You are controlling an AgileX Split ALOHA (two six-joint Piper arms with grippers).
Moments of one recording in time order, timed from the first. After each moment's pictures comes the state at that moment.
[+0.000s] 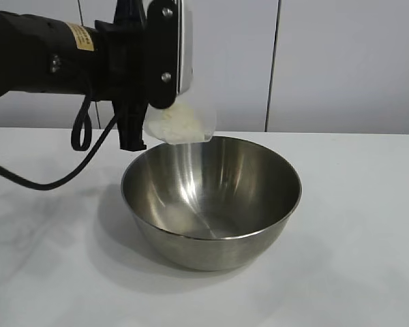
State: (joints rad) left arm -0.65 1.78 -0.89 0.35 -0.53 1.55; right arm -0.16 -0.02 -0.47 0.07 1.09 -0.08
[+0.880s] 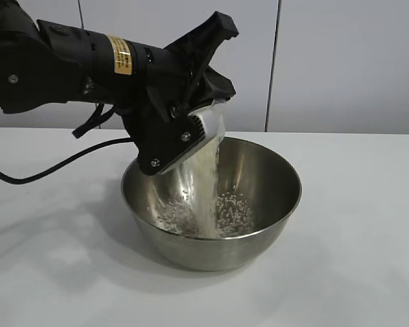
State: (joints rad) left arm -0.65 1.84 -0.98 0.55 -0.48 2.11; right arm -0.16 -0.02 -0.47 0.07 1.09 -0.08
